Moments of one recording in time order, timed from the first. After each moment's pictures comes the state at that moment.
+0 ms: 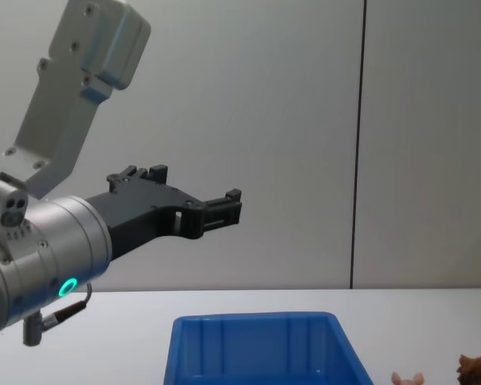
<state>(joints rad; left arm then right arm) -0.24 0.38 0.45 -1.63 -0.20 0.01 -0.01 -0.05 0.26 -0.25 -1.61 0.25 0.35 -0.05</state>
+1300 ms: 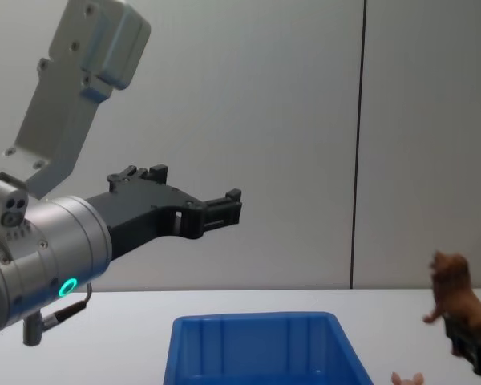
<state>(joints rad) -0.24 0.38 0.45 -1.63 -0.20 0.01 -0.01 -0.07 0.26 -0.24 -1.70 0.17 0.18 0.01</state>
